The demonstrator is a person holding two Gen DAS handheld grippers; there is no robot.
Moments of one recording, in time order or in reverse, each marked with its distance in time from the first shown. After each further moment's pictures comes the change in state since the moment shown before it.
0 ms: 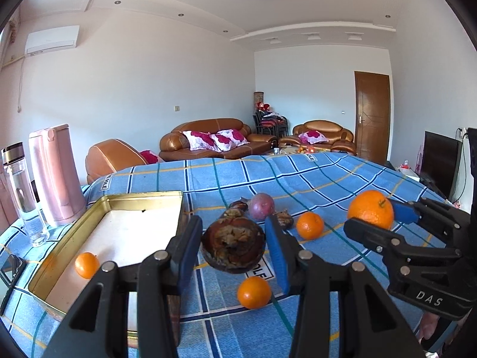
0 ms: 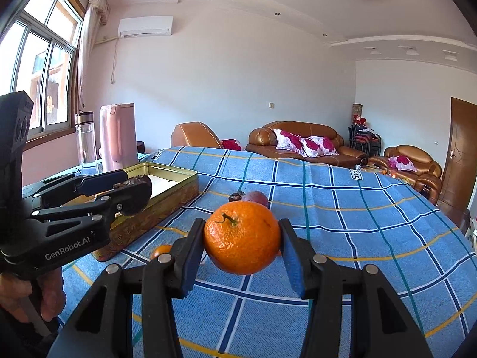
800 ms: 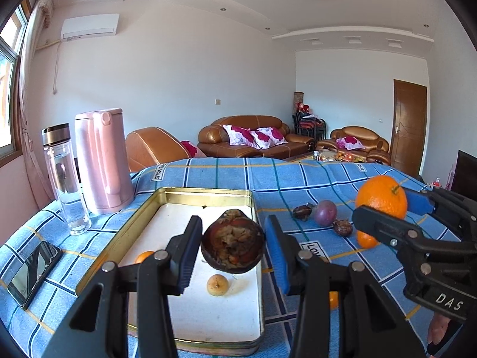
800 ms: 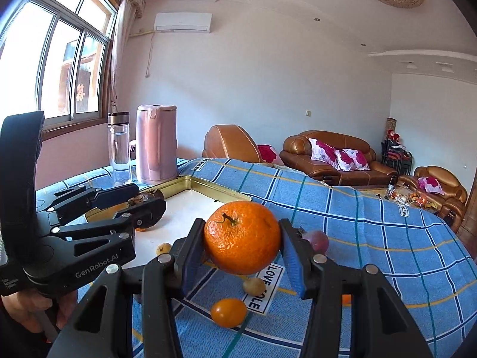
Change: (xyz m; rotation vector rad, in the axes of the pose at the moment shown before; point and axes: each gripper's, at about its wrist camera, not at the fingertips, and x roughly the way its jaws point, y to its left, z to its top) left arm -0.004 0.076 0.004 -0.101 0.021 0.170; right arm 0.039 0.072 0.050 -0.102 -0.007 0.146
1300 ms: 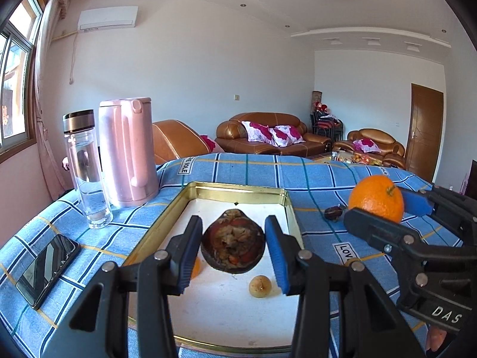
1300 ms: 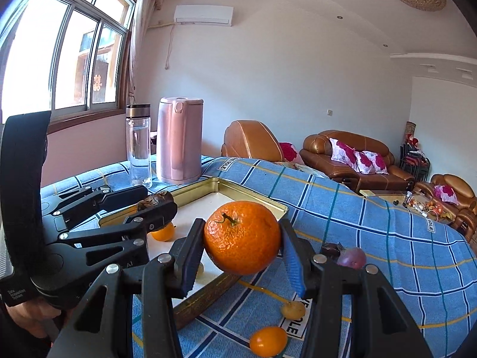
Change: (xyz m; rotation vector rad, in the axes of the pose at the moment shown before) left arm 0.009 0.041 0.000 -0.045 0.019 0.075; right arm 0.036 0.035 0.017 -0.047 0.029 0.085
